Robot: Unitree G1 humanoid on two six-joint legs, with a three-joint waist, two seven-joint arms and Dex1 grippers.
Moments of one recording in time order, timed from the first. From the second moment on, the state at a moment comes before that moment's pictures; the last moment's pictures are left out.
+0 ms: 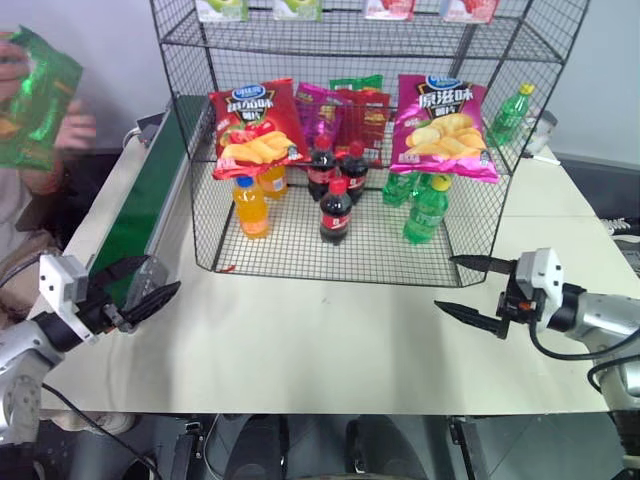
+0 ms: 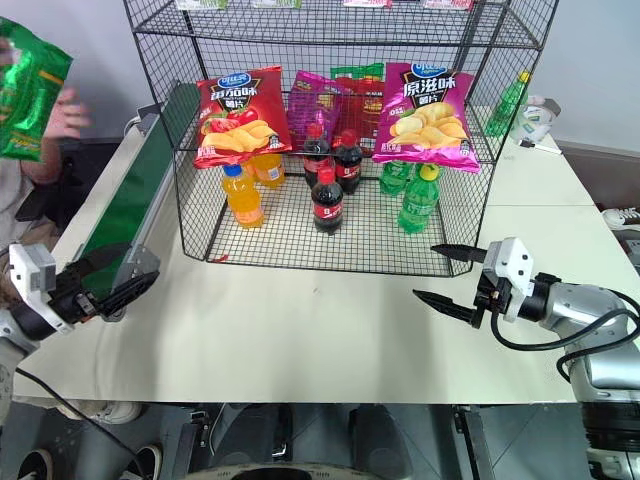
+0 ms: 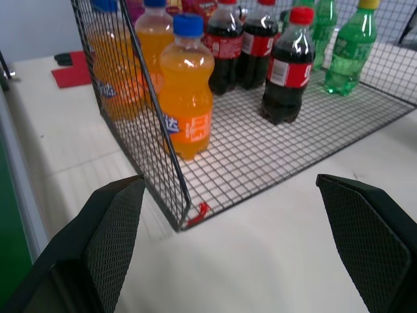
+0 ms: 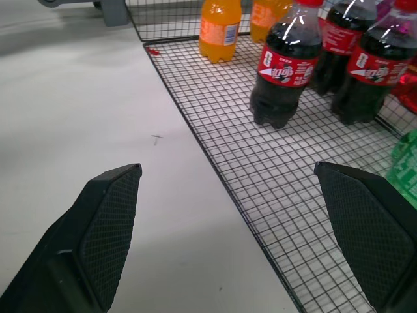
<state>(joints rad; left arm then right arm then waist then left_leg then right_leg) 0.10 0.72 0.47 0.00 -0.61 0.18 -1.03 -0.05 -0.79 -0.21 -0.02 0.47 0.04 1.19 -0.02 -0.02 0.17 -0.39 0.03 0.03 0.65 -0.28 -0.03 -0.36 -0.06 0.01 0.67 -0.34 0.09</state>
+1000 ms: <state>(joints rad) 0.10 0.72 0.47 0.00 -0.58 0.13 -1.04 -0.09 -0.78 -0.17 -0.02 0.47 0.05 1.15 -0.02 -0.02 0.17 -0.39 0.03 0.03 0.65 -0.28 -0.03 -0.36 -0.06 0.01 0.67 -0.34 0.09</state>
